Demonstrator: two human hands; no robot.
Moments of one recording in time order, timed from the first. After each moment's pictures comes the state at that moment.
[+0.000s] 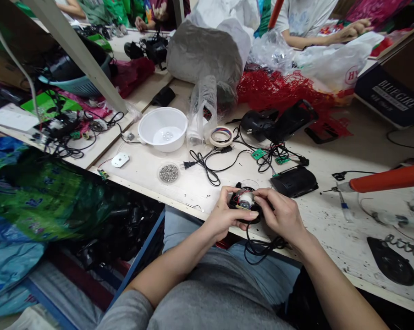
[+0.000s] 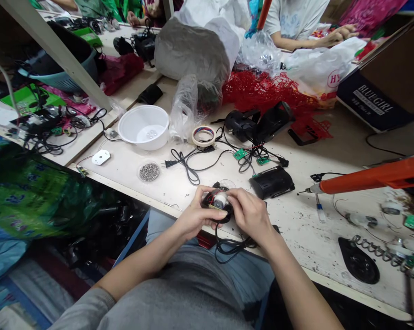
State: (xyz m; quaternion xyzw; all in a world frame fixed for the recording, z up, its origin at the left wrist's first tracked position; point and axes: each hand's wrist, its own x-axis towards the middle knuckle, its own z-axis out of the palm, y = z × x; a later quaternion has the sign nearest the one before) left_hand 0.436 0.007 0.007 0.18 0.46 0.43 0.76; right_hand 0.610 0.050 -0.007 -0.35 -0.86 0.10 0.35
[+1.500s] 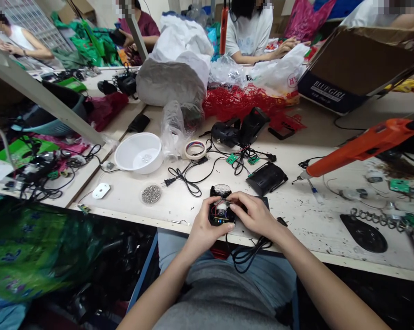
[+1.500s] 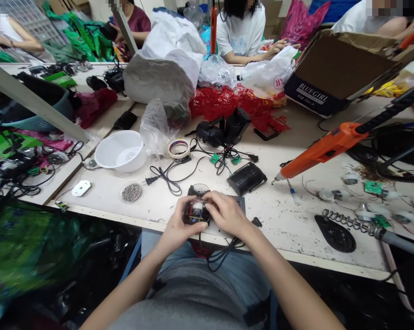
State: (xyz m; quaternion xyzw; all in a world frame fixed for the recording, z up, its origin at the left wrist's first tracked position) left_hand 0.422 -0.003 -0.024 0.50 0.53 0.42 0.53; right_hand 0.611 0.048 -0.017 -0.40 -0.81 0.28 0.32
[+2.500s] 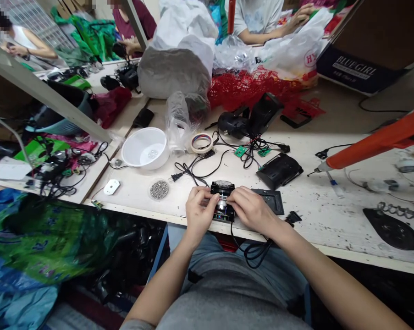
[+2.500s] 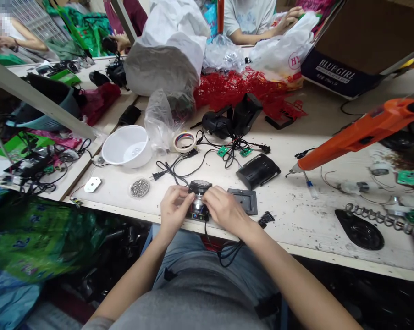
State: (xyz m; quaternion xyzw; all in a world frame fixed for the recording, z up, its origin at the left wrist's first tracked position) left_hand 0.403 0.019 -0.026 0.55 0.60 0.51 0.30; right_hand 0.581 0.047 -0.019 -0.31 -0.87 0.13 0.35
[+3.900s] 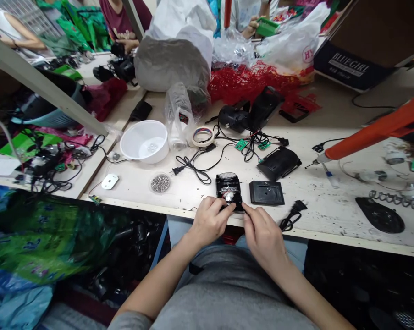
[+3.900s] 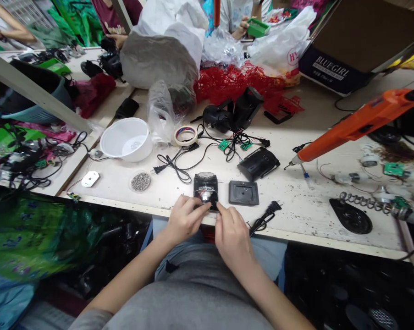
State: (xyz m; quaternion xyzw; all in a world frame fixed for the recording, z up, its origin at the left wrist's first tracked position) left_hand 0.391 -0.012 -0.042 0.86 0.41 0.31 0.05; right_hand 0.563 -0.047 -0.024 -0.56 -0.75 0.06 0.35
